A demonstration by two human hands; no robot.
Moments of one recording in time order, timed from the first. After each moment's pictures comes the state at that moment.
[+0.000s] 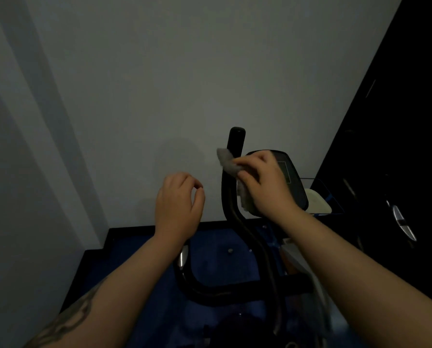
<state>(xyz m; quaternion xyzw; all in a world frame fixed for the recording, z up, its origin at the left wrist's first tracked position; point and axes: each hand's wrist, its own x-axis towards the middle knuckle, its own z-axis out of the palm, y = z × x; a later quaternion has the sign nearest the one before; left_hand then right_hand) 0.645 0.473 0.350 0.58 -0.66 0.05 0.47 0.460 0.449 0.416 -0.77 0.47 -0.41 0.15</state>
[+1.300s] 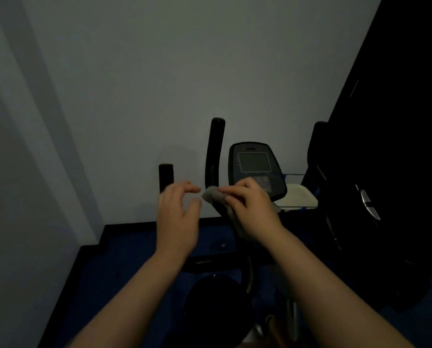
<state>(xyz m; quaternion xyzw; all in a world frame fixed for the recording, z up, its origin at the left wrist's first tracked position) 0.593 0.561 0.361 0.58 -0.58 -0.15 0.56 0.433 0.515 0.384 -0.78 0.49 -0.35 0.17</state>
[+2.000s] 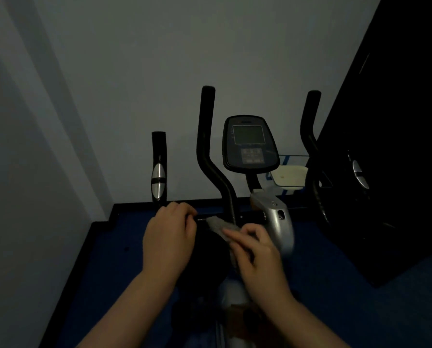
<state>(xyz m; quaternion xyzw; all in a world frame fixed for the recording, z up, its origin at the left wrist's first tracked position) 0.562 0.648 0.327 0.69 -0.62 -0.04 0.37 0.384 0.651 0.296 -0.74 0.46 -0.44 0.23</state>
